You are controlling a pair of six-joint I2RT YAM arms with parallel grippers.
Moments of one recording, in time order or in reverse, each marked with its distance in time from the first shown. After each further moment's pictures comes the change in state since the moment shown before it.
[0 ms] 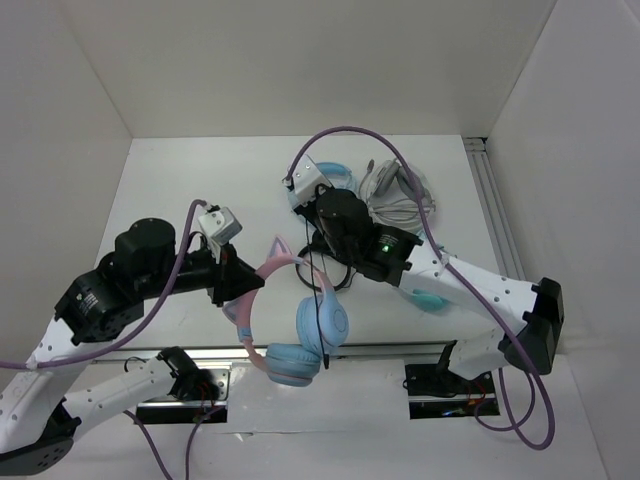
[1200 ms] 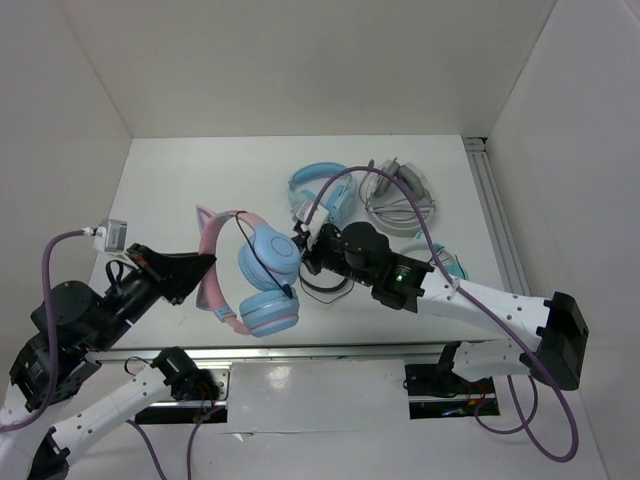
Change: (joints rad) left arm -0.017 -0.365 -0.167 0.213 -0.515 -0.462; right arm 0.024 -0.152 -0.343 0.265 -0.594 0.196
